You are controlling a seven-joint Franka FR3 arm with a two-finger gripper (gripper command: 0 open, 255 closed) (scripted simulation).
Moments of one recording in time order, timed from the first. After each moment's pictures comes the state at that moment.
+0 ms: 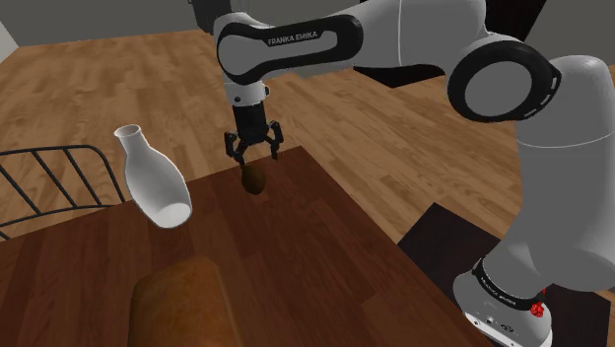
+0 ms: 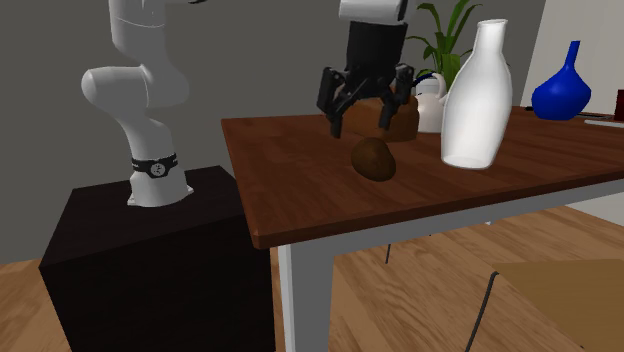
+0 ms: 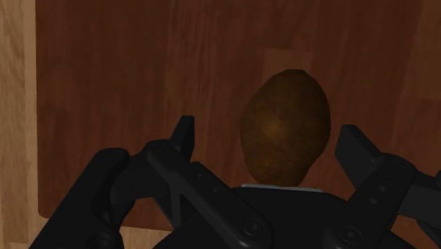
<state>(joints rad) 0.20 0.55 0.22 -1.28 0.08 1.61 0.56</state>
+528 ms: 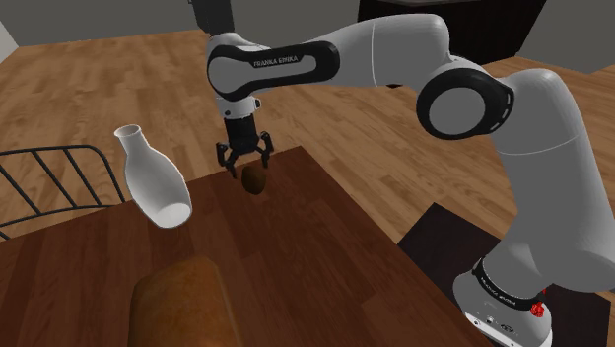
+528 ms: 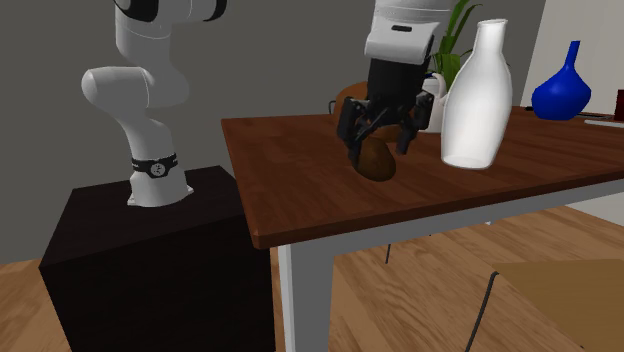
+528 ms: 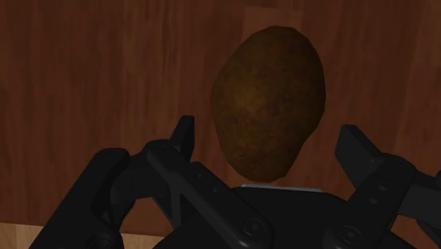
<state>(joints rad) 0.23 0.71 0.22 -1.12 0.07 1.60 0.58</state>
